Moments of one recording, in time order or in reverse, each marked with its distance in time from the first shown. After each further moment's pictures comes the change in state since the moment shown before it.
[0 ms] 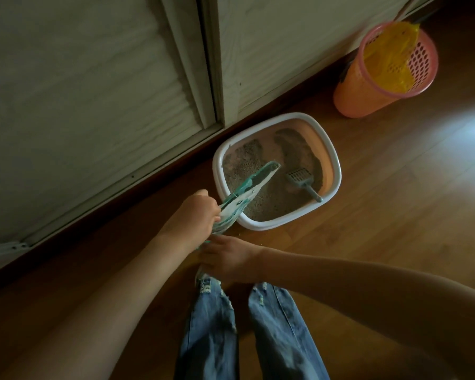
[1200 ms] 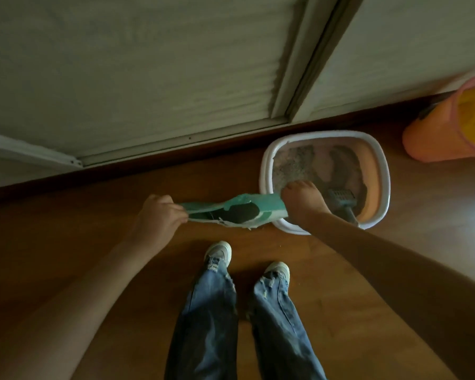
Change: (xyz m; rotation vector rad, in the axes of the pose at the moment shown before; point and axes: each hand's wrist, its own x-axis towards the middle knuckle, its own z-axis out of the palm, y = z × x) left_hand -0.131 -0.126 0.068 -0.043 0.387 -0.113; right_hand 0.008 0.070 -0.021 -0.207 -0.507 0.639
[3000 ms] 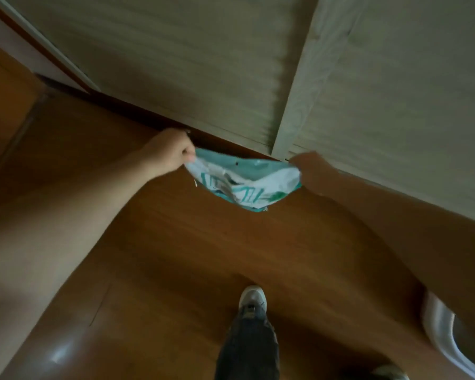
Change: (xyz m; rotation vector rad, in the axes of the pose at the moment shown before) left_hand -0.295 -0.477 -0.124 -0.155 0.027 -0.671; right_hand 0.259 -0.558 -0.066 0.207 -0.146 -0.383
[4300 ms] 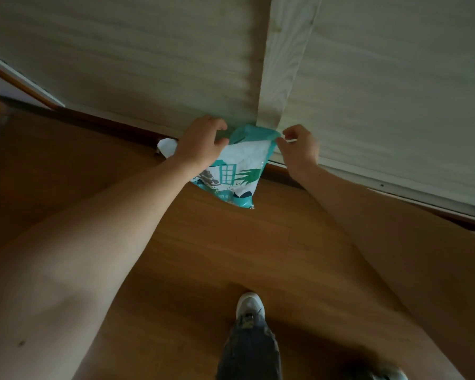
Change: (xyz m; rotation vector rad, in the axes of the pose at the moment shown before) left_hand 0.082 0.073 0.038 -0.193 0.331 0.127; right_hand 0.034 0.006 0.004 0.612 0.572 0.291
